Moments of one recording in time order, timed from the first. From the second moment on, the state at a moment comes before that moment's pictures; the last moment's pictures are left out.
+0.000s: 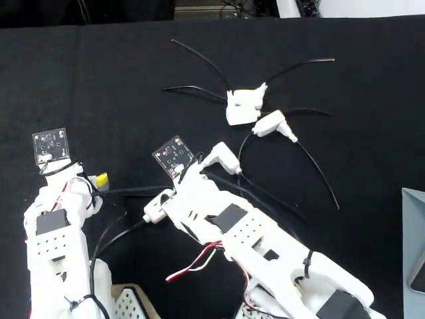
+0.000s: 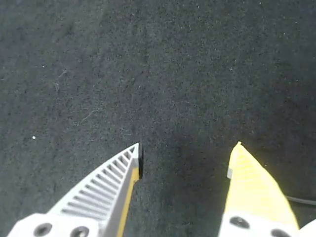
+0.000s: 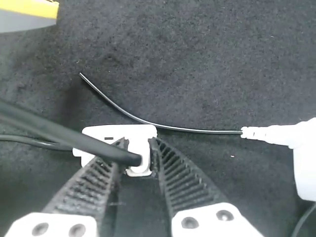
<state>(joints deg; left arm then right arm) -23.4 -58.1 76.9 40.3 -5.8 -43.0 -33.5 69.4 24.7 -1.5</state>
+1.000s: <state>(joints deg) -25.4 -58.1 76.9 40.3 -5.8 -42.8 -18.0 61.8 25.2 3.6</state>
